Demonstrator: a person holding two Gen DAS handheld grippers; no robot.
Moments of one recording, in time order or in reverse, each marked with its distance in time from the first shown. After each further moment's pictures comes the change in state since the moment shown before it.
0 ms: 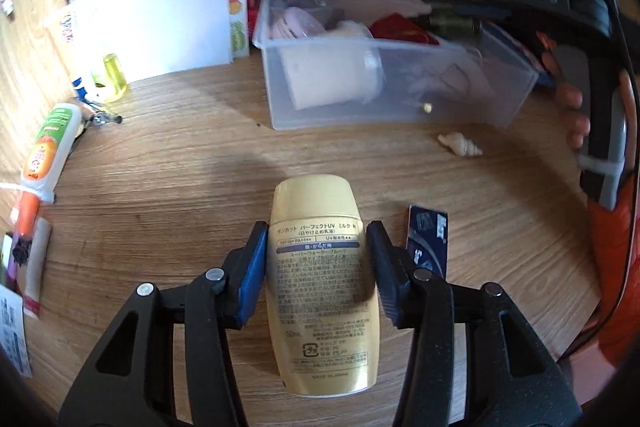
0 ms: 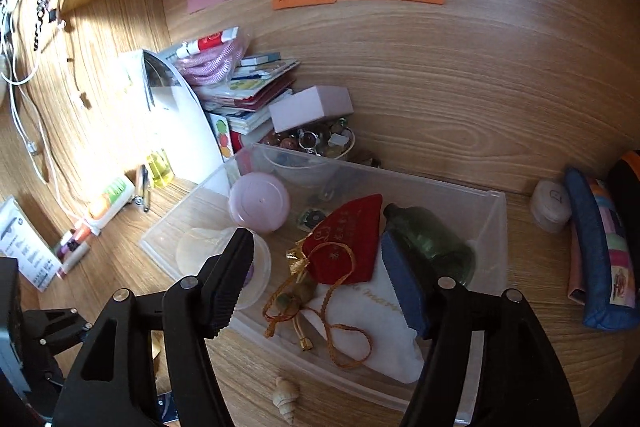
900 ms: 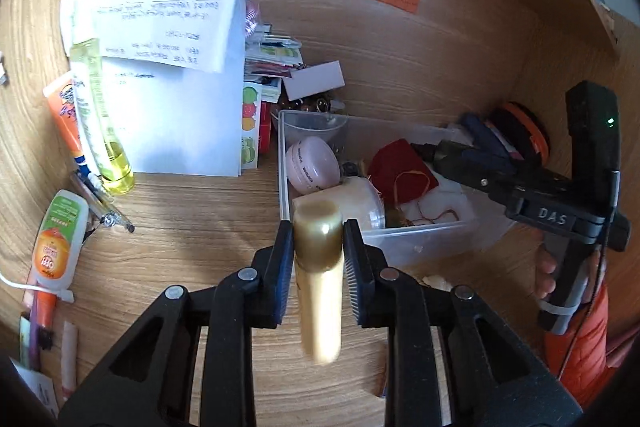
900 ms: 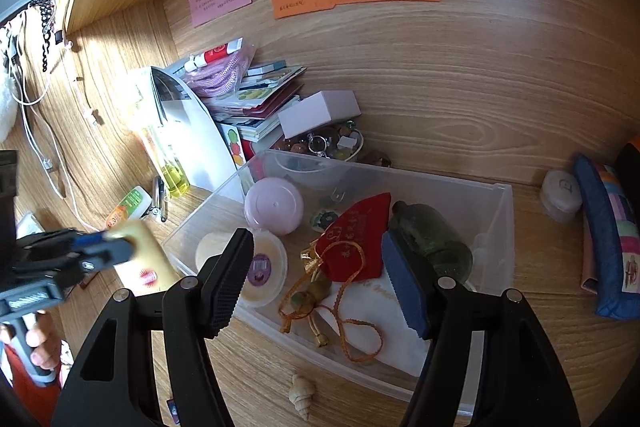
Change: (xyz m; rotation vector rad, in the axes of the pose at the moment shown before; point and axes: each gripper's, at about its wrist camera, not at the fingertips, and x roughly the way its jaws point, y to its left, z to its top) left arm -0.023 0.023 0.094 -0.076 -0.157 -0.075; right arm -0.007 -0.004 -0.001 0.056 -0.009 0.053
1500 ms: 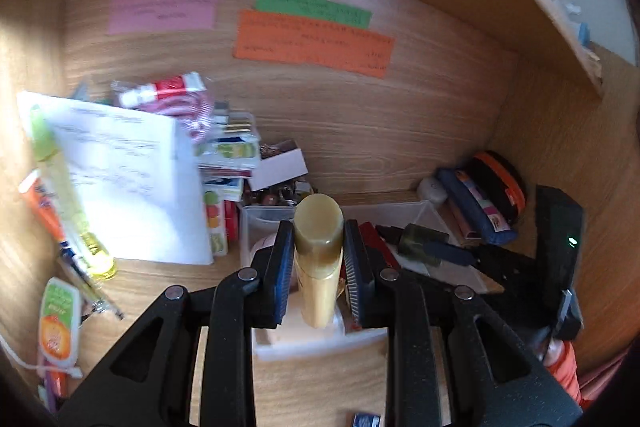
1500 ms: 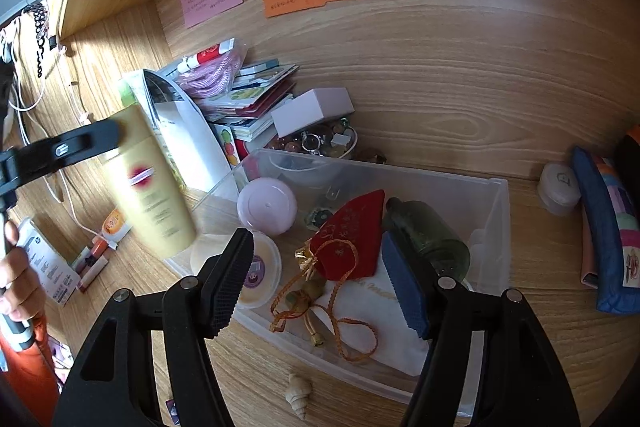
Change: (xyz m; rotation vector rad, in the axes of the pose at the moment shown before) left arm 0.000 -0.026 0.076 0.037 -0.095 -0.066; right arm 0.003 -0.006 -0.002 0.024 0.007 -0.005
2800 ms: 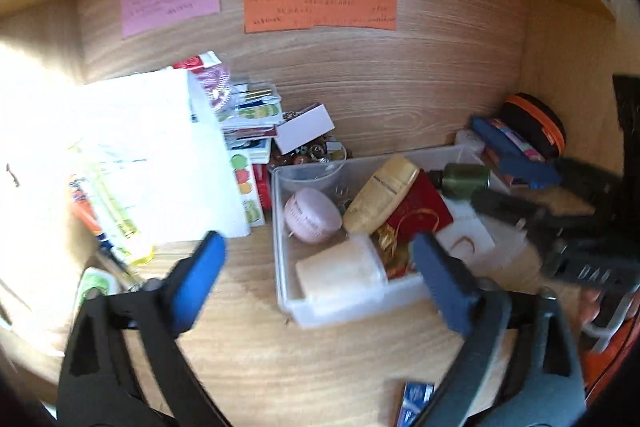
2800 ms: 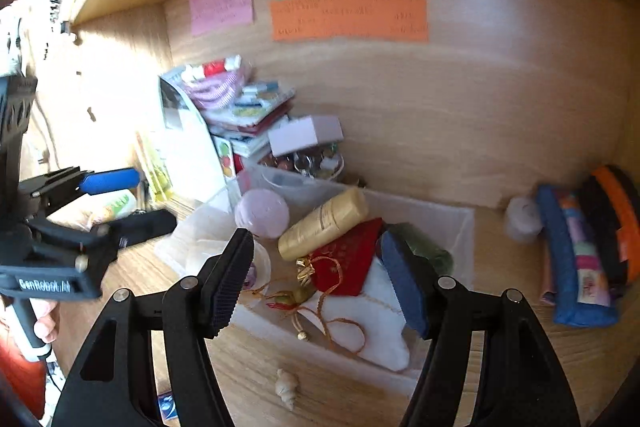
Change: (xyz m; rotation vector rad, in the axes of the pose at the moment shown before) left arm -0.008 -0.017 -0.054 0.152 0.022 0.186; right arm -0.033 0.030 -0.002 -0.101 -0.087 -0.110
